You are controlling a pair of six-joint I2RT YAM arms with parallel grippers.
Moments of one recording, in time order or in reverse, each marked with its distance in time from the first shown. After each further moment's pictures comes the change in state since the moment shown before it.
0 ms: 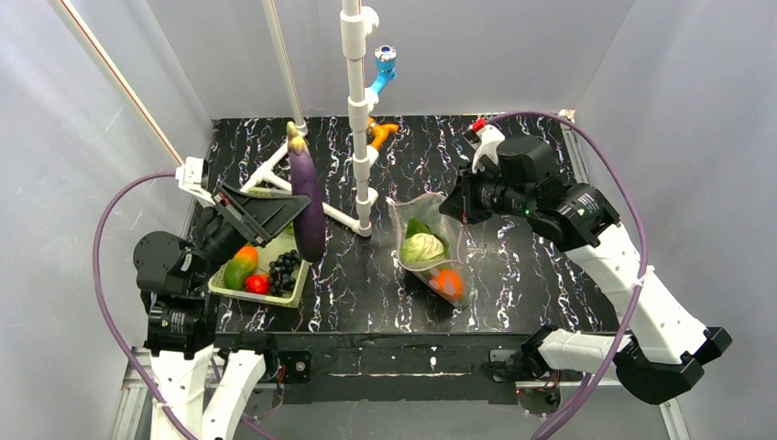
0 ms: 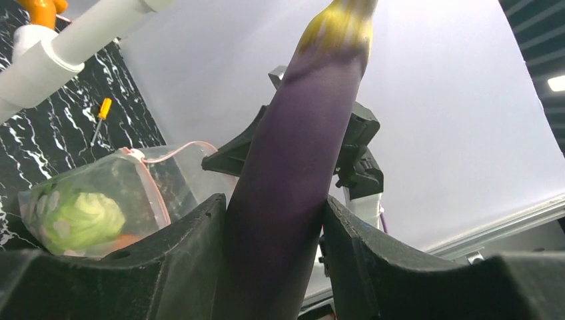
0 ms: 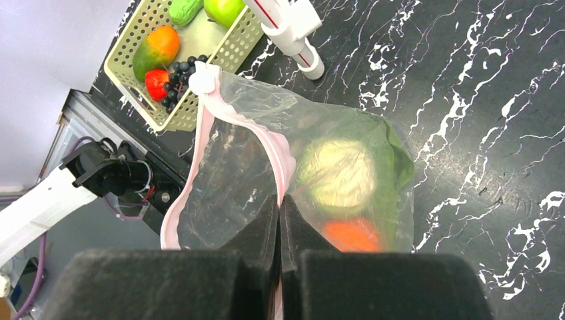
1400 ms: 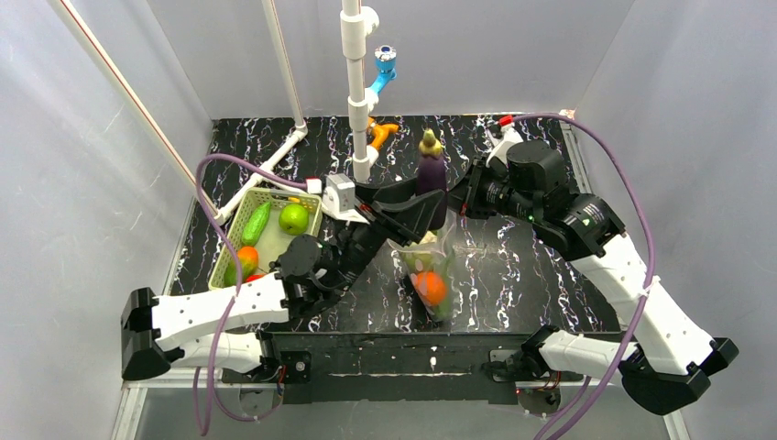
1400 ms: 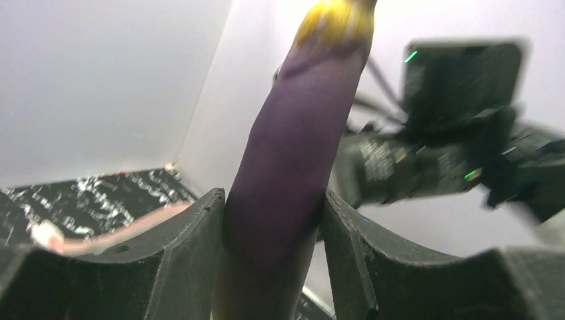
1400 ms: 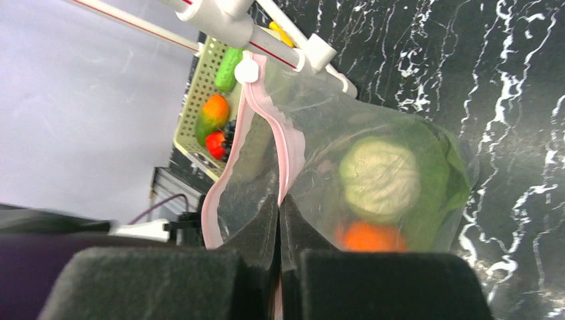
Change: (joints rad) left arm -1.131 0.562 -0.187 1.021 -1.126 0.986; right arm -0.011 -0.087 -0.078 0.114 0.063 0.352
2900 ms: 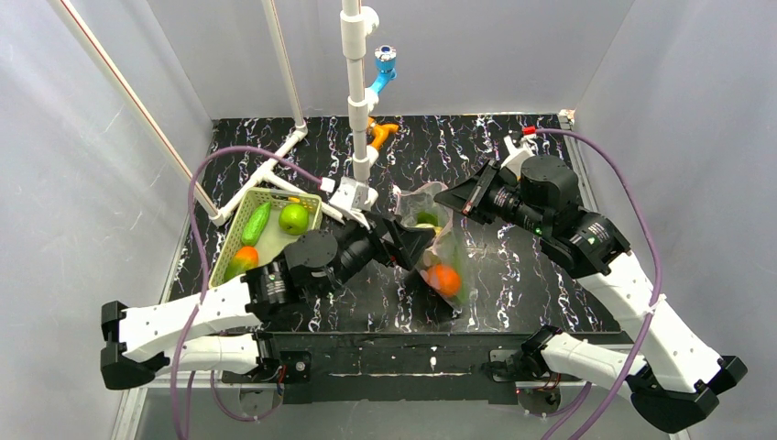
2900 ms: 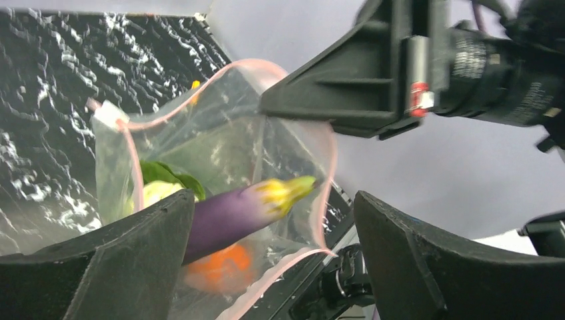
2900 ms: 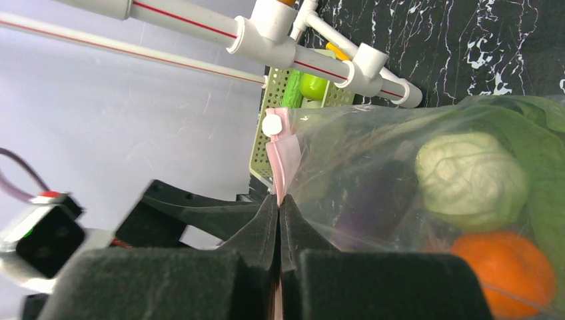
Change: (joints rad) left arm 0.000 -0.174 0.076 -0.763 -0.029 -0.328; right arm -0.007 -0.095 -0.150 0.182 -0.023 0.255
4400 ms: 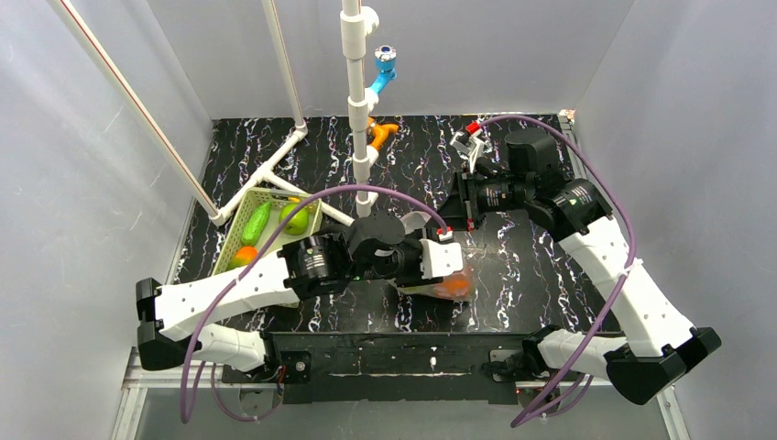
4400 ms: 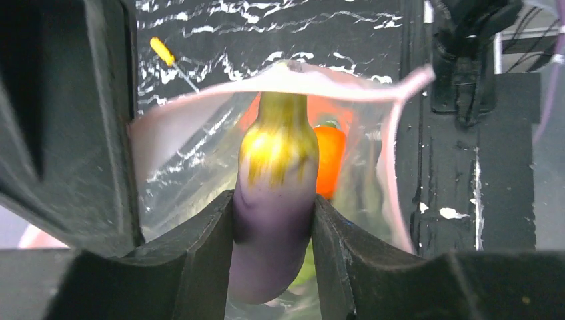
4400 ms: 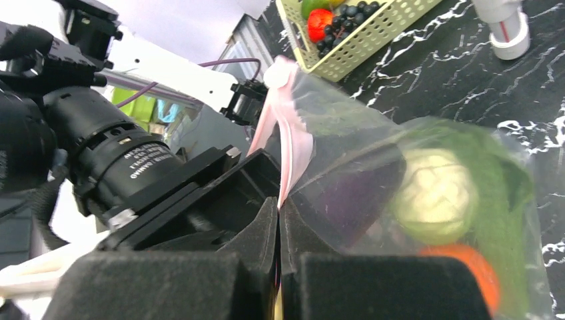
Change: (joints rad) left arm 0.000 0.284 0.322 -0.525 0.468 0.942; right arm -0.131 0.187 0.143 -0.194 -0.714 -0.613
